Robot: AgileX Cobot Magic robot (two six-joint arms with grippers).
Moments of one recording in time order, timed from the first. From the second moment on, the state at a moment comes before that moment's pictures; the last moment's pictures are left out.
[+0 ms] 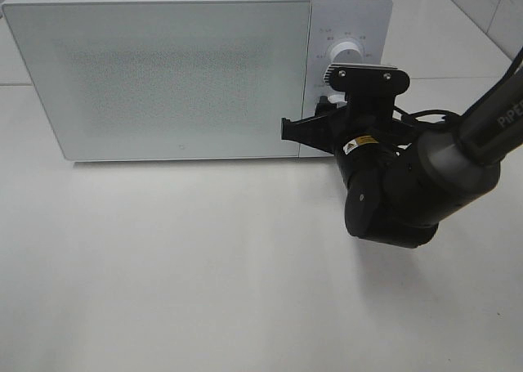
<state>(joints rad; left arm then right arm) 0.07 0.00 -0.51 -0.17 1.05 0.13 0.64 2.11 -0.82 0.68 -1.19 -0.21</state>
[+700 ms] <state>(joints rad) 0.07 0.00 -0.51 -0.17 1.05 0.13 0.62 2.11 -0.79 0.60 -1.21 0.80</state>
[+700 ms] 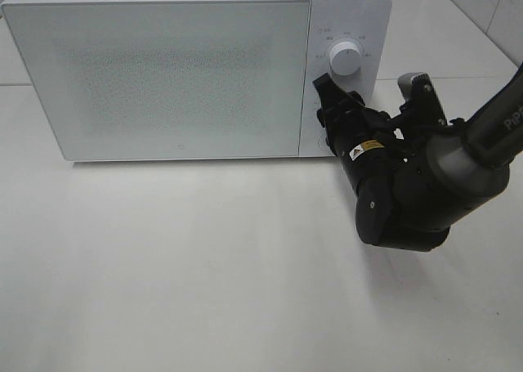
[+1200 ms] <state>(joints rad) 0.07 0.00 -0.51 -0.17 1.05 0.13 0.62 2.12 -0.79 0.60 -1.22 1.57</state>
